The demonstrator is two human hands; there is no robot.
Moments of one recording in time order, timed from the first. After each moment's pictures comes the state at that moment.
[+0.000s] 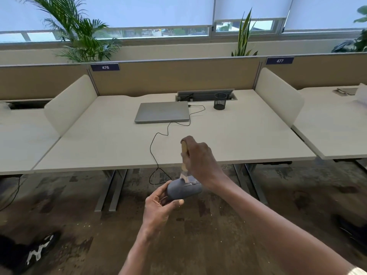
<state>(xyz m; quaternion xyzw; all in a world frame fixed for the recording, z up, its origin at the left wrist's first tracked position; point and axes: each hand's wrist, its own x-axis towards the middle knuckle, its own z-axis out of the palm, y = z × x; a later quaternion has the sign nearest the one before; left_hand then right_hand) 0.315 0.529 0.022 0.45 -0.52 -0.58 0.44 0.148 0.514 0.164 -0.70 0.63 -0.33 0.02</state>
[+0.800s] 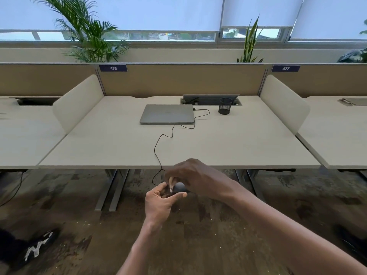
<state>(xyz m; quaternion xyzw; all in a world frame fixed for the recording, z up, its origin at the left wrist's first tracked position) 0.310 0.525 0.043 0.50 -0.51 -0.53 0.46 0.160 0.543 0.188 -0.88 0.40 -0.21 0.14</state>
